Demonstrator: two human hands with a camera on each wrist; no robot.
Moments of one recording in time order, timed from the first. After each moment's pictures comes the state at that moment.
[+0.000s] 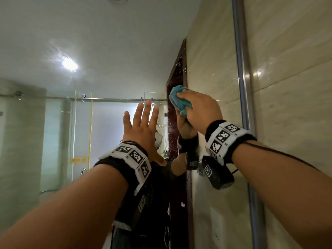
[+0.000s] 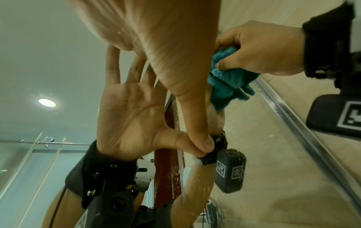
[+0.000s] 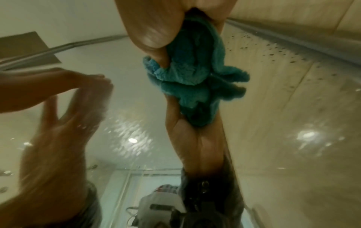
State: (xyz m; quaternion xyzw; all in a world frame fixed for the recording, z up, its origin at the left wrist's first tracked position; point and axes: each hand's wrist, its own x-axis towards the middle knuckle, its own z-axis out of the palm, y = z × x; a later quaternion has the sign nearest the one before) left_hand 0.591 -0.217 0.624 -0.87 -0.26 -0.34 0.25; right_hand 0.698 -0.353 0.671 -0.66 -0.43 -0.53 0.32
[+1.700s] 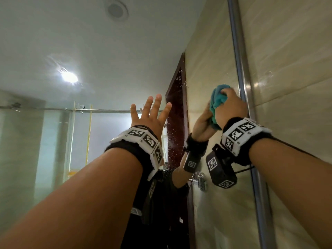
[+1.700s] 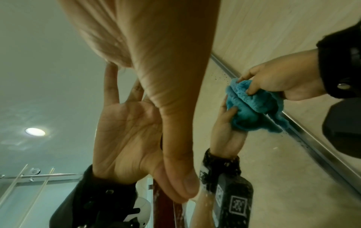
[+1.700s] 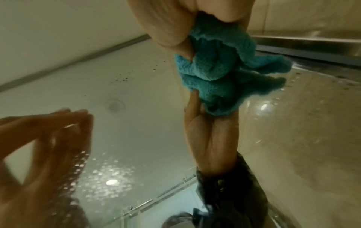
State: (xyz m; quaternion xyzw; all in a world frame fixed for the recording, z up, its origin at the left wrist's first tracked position) left_hand 0.601 -0.226 0.691 -0.88 -0.25 -0.30 0.29; right_hand 0.726 -0.384 0.710 -0.69 -0.21 -0.46 0.52
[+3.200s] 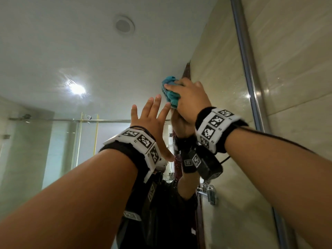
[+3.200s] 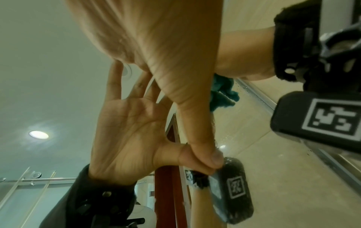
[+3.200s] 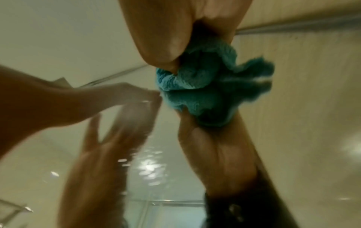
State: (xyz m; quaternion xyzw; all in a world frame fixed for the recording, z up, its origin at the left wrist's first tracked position) left_hand 0.591 -0.211 0.713 -0.87 -0.23 -0.34 0.27; right_hand 0.684 -0.308 0.762 -0.65 -0.43 -0.56 0.28
